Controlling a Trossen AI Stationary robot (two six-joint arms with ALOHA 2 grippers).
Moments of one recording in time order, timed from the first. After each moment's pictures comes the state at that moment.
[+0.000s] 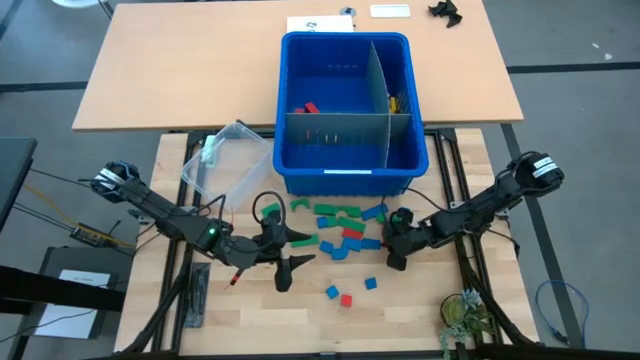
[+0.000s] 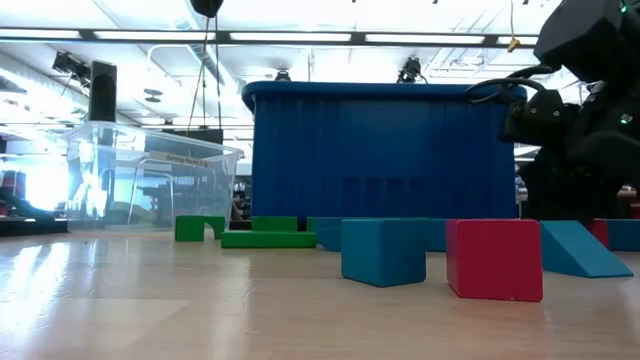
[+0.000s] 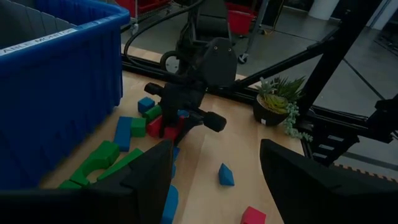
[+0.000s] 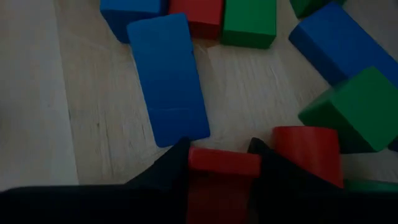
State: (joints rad) left arm -0.49 1.38 0.99 0.06 -0.62 -0.42; right arm 0.38 1.36 0.43 -0.14 0.38 0.56
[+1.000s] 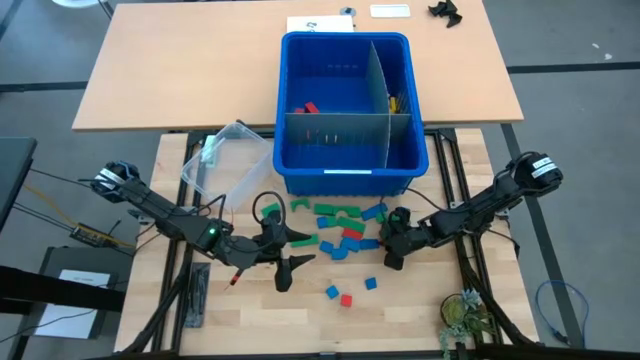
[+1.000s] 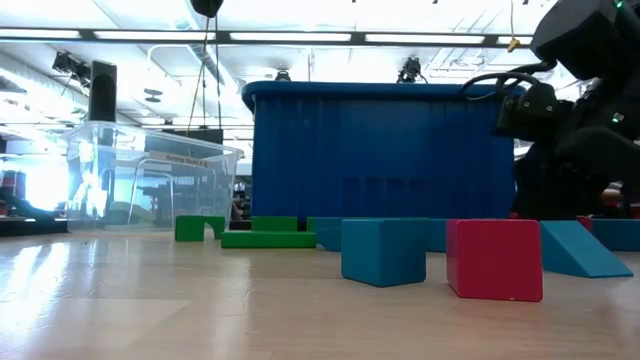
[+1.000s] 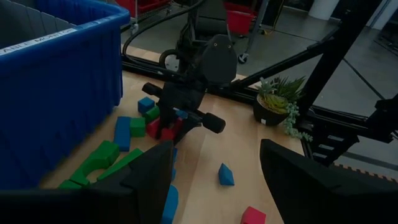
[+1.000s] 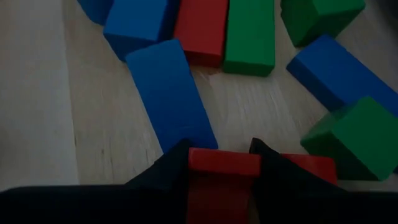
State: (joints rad) left arm -0.49 1.38 0.99 0.06 -0.62 -0.42; right arm 0.37 1.36 0.42 -0.05 0.42 0.52
